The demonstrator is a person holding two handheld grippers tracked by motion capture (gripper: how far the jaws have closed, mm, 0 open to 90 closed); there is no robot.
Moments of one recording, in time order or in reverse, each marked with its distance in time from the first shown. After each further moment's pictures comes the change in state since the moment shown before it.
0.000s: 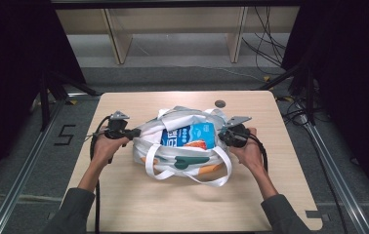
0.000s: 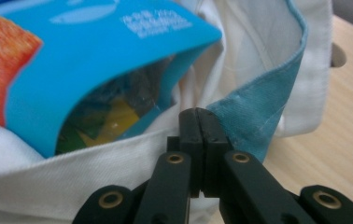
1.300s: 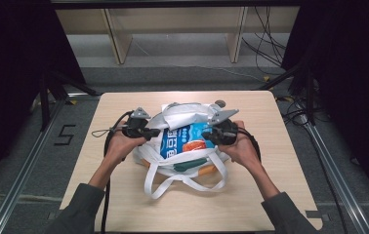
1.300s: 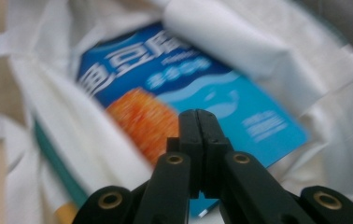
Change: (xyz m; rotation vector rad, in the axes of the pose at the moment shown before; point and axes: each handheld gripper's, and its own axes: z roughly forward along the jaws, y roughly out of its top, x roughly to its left) left arm -0.062 0.046 -0.001 0.010 -0.088 0.143; right arm 0.047 0.053 -0.034 -0.040 0.148 -0.153
